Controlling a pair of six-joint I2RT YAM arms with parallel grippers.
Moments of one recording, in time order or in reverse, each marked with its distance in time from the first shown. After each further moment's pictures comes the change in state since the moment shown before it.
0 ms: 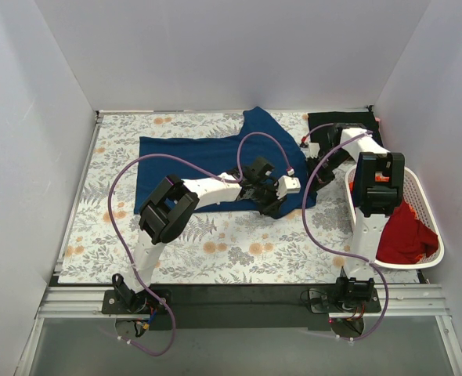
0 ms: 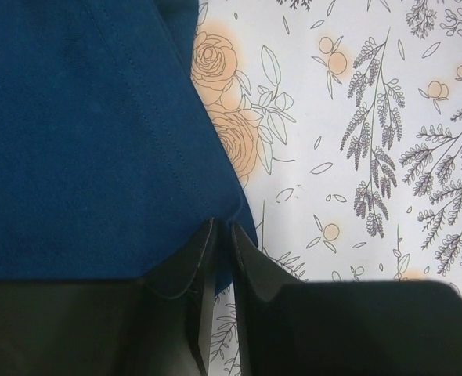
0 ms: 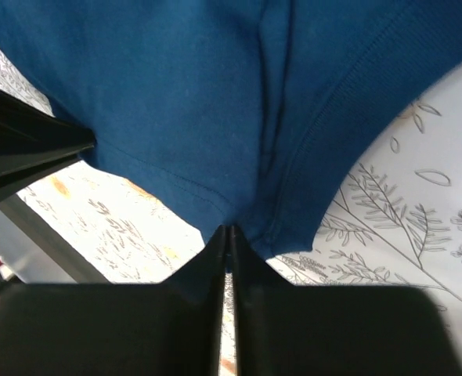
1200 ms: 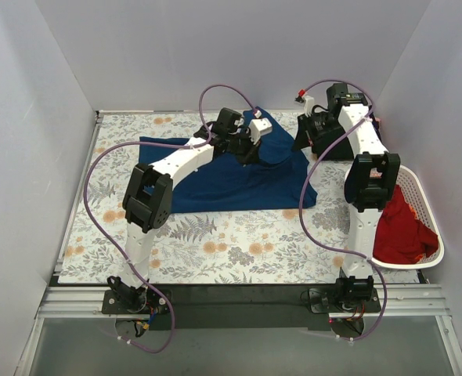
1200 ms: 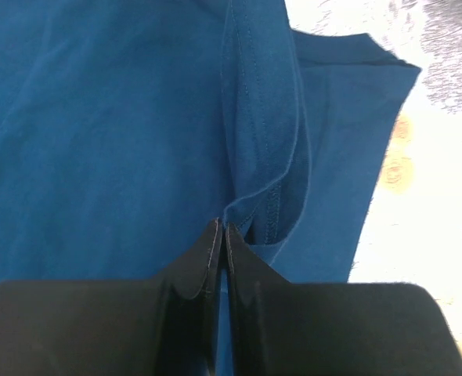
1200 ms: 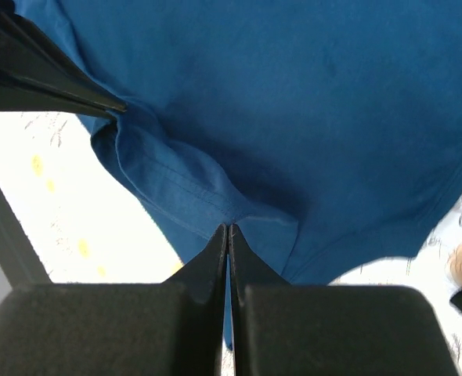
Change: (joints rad) left arm 0.269 -0.013 0.296 -0.130 0.017 -0.064; right arm 0.047 0.080 0.488 -0.005 -0.262 0.038
